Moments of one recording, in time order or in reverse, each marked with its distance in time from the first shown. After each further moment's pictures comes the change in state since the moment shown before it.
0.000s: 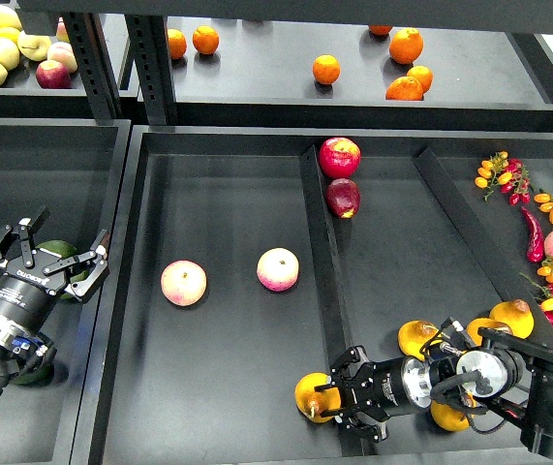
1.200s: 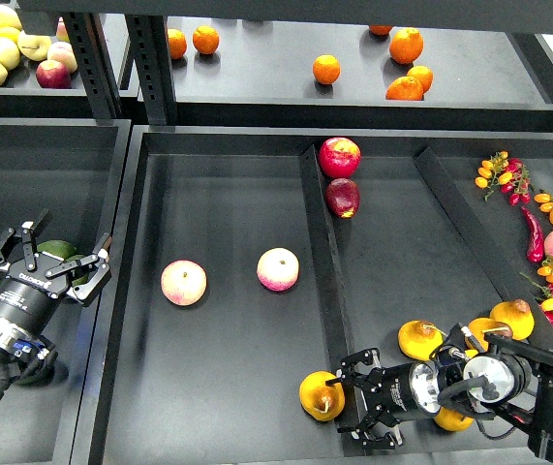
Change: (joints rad) left arm 0.009 0.000 0.012 -0.002 0.000 0.000 0.000; right arm -0.014 -0.002 0.004 -0.045 -0.018 -0.016 0.000
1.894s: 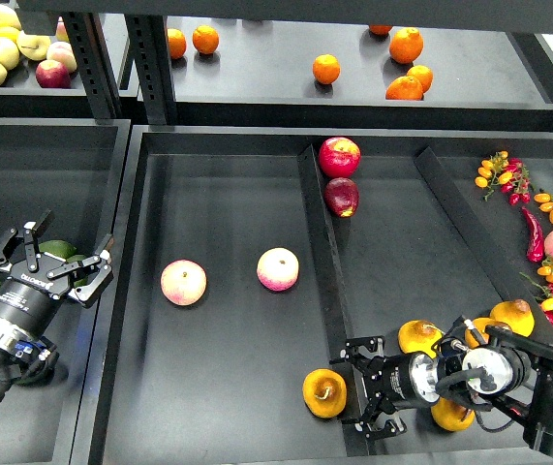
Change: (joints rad) left arm 0.011 0.000 0.006 -0.014 0.001 0.000 0.000; right arm -0.012 0.029 0.093 -0.006 -0.001 0.001 0.000
